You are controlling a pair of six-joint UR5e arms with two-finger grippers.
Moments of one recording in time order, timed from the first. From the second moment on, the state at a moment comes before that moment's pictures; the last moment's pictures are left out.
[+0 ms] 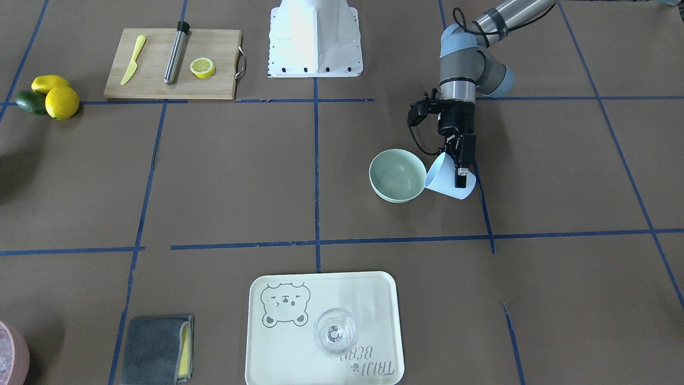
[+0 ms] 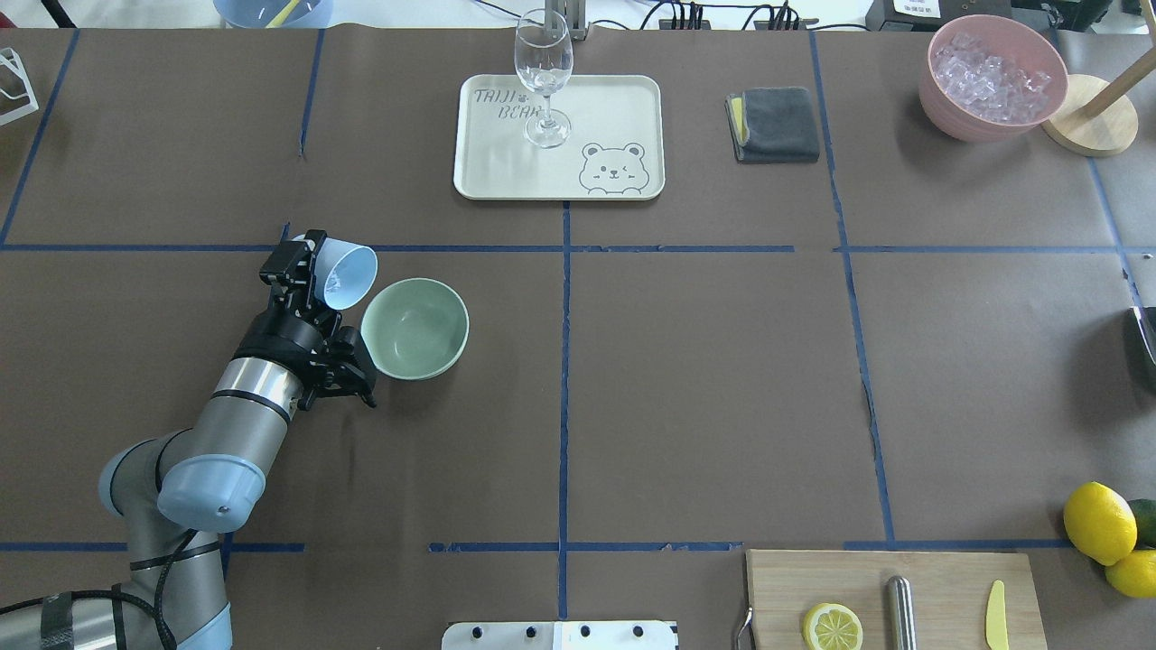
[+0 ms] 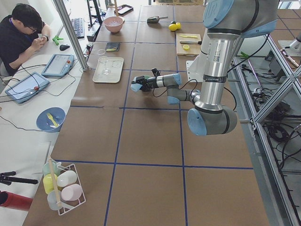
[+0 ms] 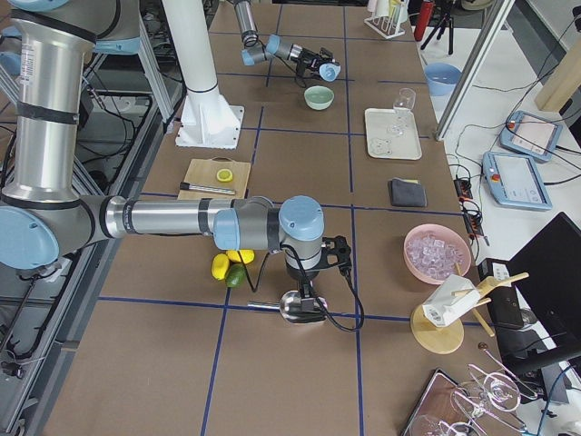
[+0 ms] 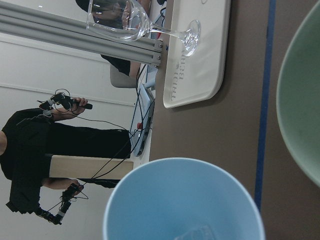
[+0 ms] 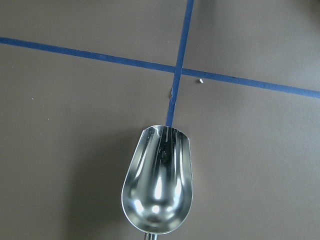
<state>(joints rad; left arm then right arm) -0.32 -1.81 -1.57 -2.65 -0.62 0.54 1.58 -1.75 1.81 -1.57 2.33 -0.12</state>
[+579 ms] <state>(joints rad) -0.28 -1.82 -1.56 -2.65 -0.56 0.81 1.58 -1.75 1.81 -1.57 2.33 -0.12</state>
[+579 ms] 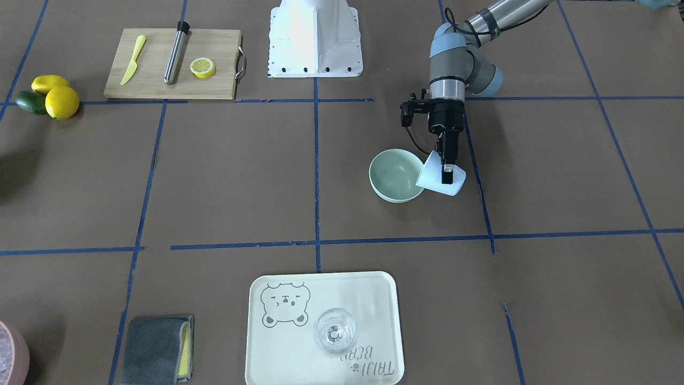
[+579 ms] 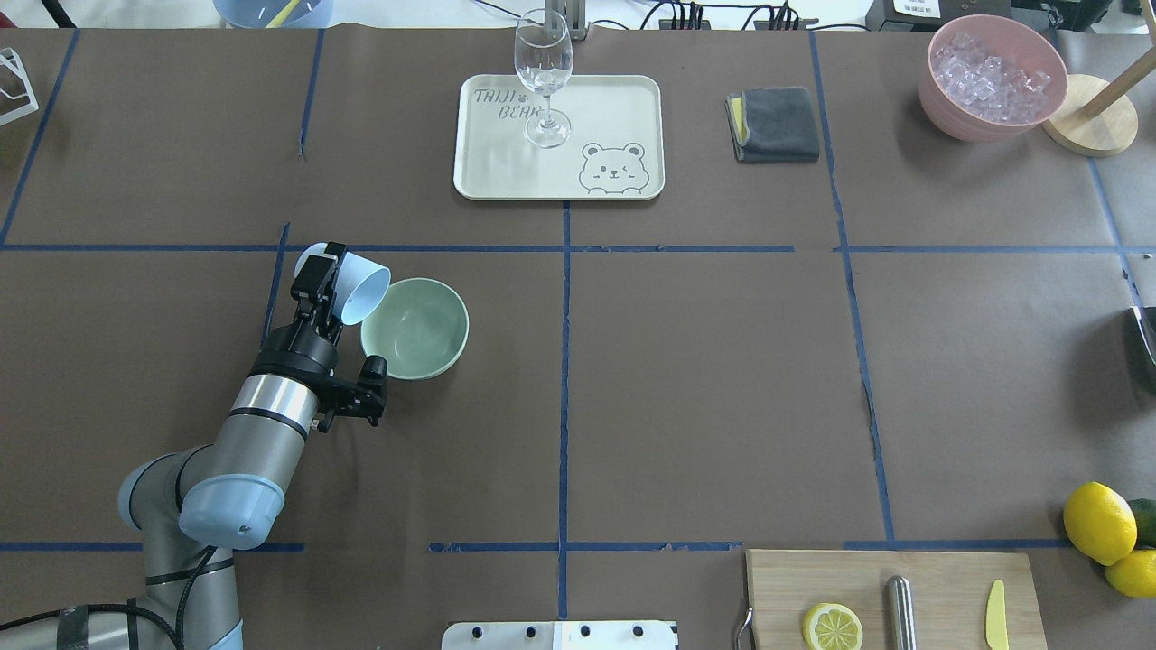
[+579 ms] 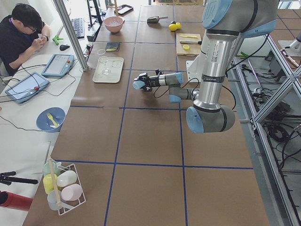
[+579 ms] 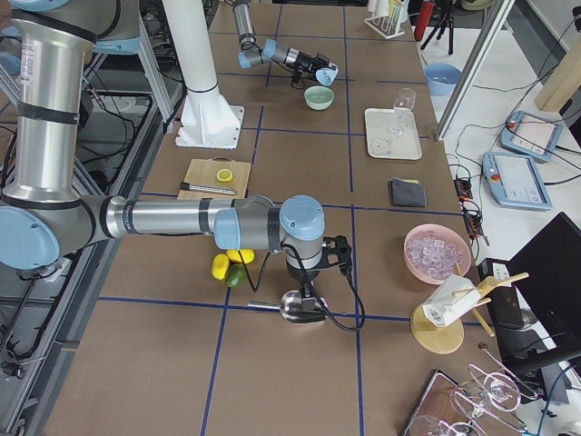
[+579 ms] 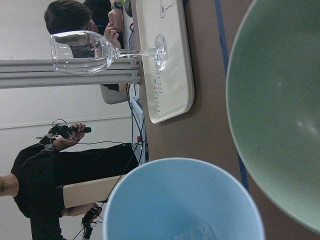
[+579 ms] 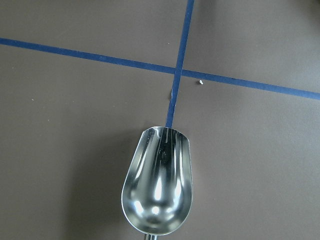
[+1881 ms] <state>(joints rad) -0.28 -1.85 -1.57 -2.65 -0.53 1.15 1.58 -1.75 1.81 -1.56 2.33 -0.12</state>
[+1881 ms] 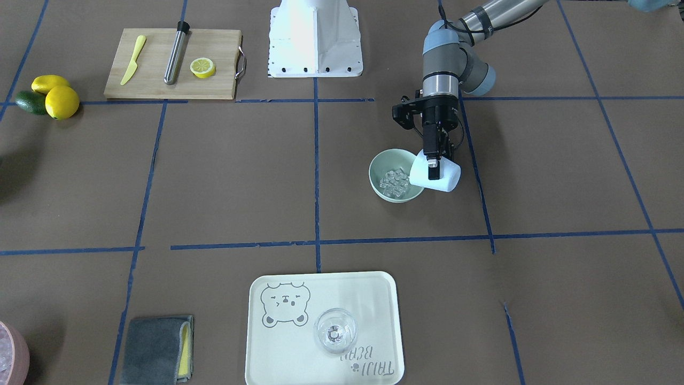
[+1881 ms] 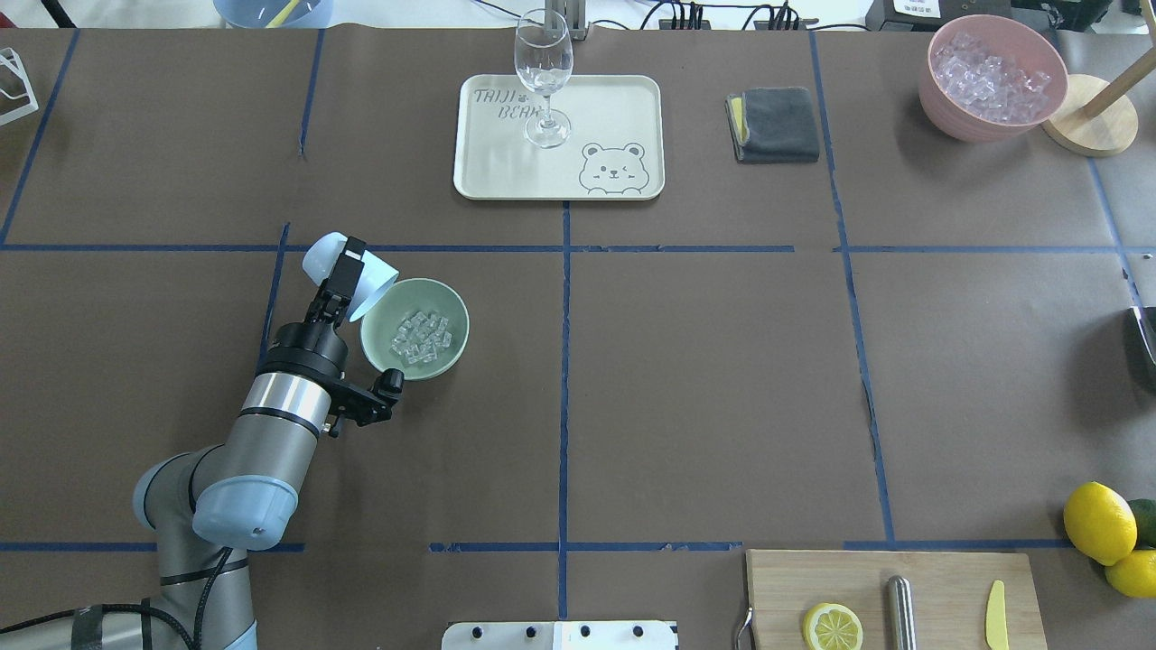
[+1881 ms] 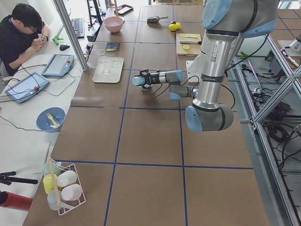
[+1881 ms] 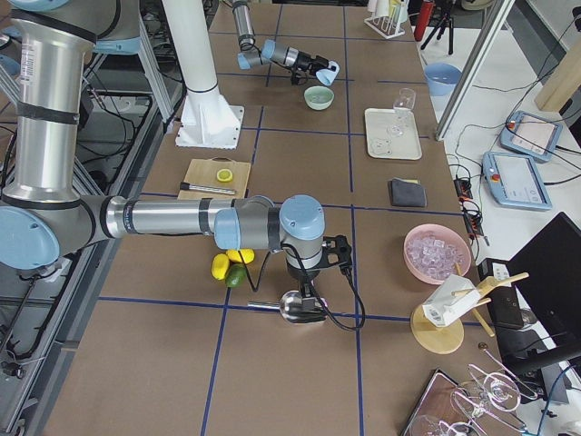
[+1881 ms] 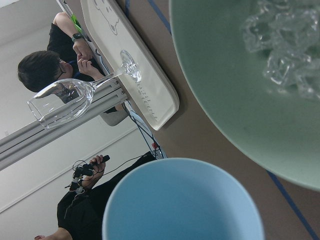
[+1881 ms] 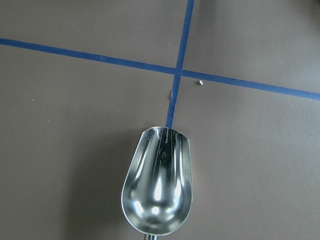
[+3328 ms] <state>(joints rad) -0.29 -1.83 -1.64 -2.91 -0.77 0.00 1.58 -1.74 1.81 -1.56 2.33 -0.12</state>
